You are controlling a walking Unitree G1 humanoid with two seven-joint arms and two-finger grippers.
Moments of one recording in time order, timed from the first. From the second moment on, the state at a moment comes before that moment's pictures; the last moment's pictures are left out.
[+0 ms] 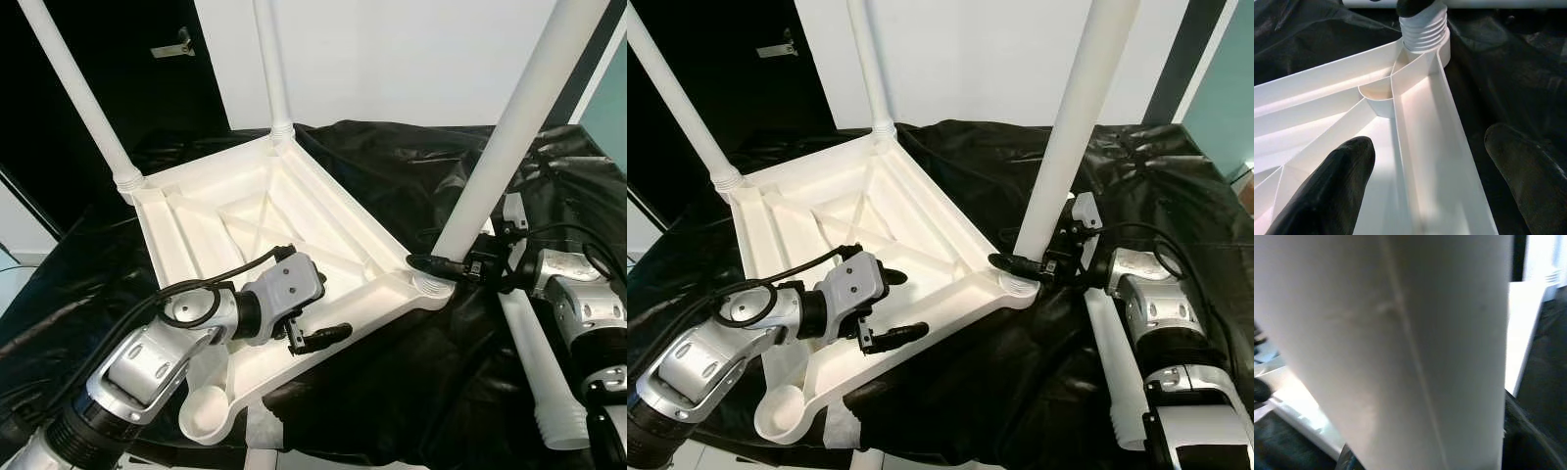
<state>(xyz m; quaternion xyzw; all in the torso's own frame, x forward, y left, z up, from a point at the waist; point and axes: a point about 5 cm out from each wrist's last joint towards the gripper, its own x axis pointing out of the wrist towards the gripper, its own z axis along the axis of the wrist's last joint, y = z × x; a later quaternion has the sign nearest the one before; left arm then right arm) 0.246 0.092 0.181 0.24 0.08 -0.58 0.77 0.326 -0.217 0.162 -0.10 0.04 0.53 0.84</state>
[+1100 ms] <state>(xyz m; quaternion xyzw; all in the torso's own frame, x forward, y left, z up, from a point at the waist) 0.244 0.090 0.191 0.23 0.07 -0.58 0.78 0.335 -0.207 0.150 -0.10 0.06 0.54 0.84</state>
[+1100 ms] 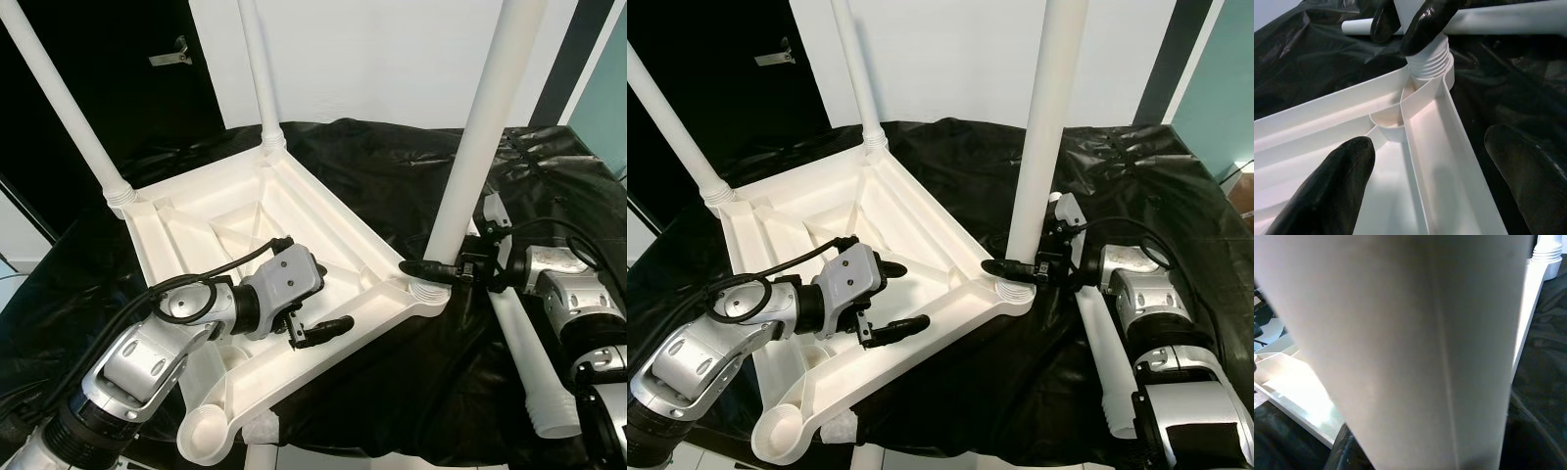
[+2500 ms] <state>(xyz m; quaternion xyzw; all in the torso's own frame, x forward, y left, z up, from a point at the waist) 0.289 0.069 0.193 0.15 0.05 -0.53 0.84 0.314 -0.113 0.137 0.00 -0.07 0.04 1.00</state>
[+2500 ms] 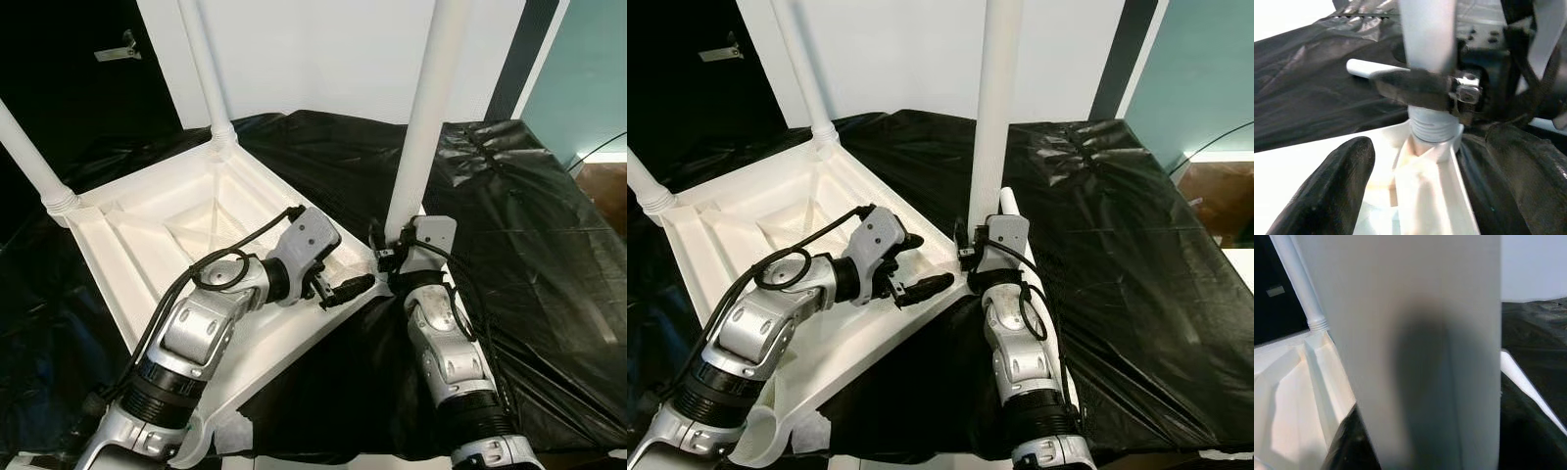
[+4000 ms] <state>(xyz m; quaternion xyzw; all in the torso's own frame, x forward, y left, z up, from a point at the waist) 0.276 0.054 0.183 0.12 0.05 -0.53 0.84 0.349 -0.193 0.162 -0.09 0.01 0.39 0.92</state>
